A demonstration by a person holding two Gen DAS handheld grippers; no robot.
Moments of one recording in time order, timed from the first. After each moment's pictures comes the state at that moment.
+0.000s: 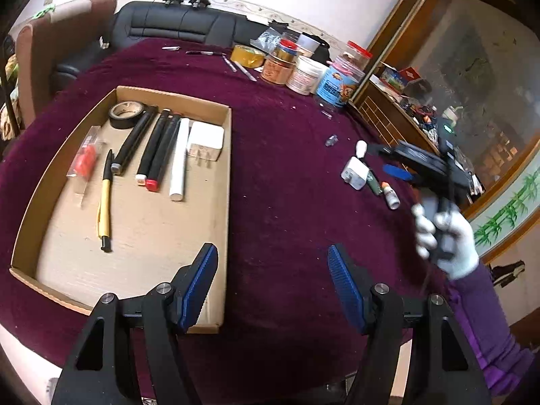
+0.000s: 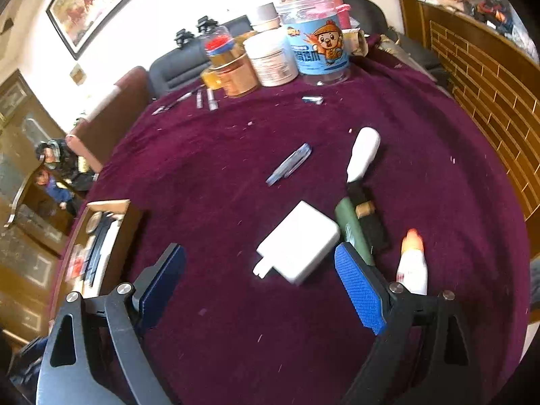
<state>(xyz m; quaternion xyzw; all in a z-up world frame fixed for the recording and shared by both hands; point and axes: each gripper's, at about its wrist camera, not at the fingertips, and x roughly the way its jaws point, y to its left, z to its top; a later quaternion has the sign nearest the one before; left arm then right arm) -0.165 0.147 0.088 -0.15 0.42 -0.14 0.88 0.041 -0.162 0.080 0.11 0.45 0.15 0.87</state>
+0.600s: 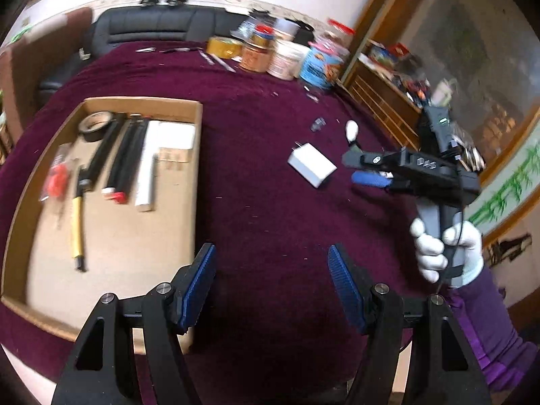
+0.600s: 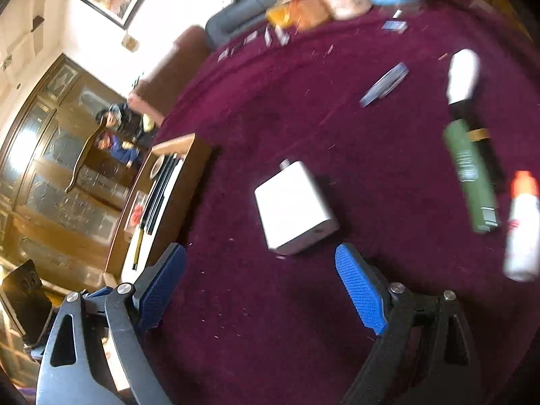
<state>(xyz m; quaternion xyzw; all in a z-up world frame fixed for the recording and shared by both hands) -0.140 0.107 0.084 -0.10 0.45 -0.16 0.87 0.007 -0.153 0.052 0.17 0.49 0.30 0.80</state>
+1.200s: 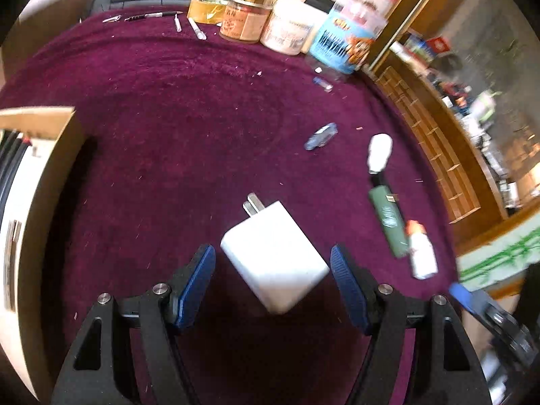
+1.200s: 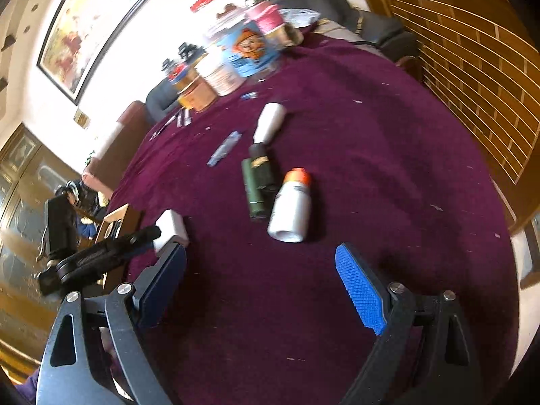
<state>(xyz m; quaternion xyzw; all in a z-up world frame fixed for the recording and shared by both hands) 0.024 -0.004 0.027 -0.13 0.50 -0.10 0.85 -0.034 -0.301 0.053 0.24 0.44 0.15 0.85</state>
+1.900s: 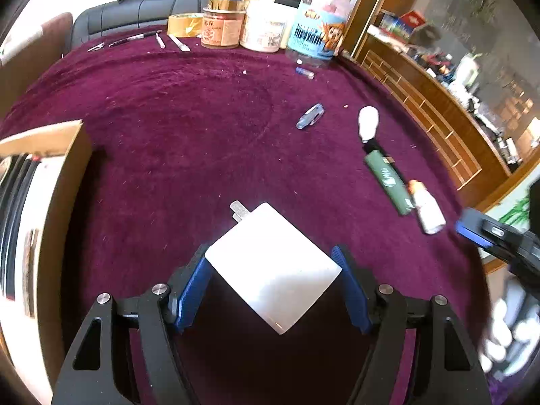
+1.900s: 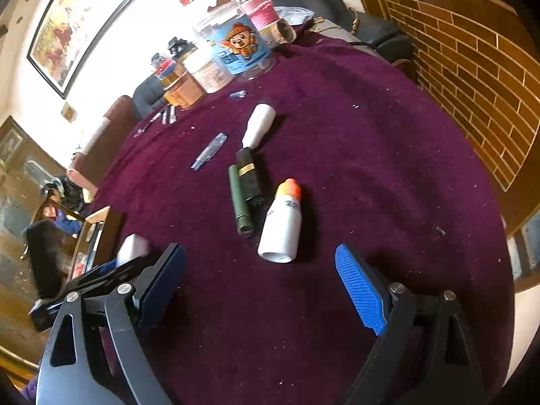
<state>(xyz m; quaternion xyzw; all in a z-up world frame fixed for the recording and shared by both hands) -0.017 0.002 0.035 -0.07 0.48 -0.14 0.86 -0.010 -0.283 0.049 0.20 0.45 0.12 0.86</state>
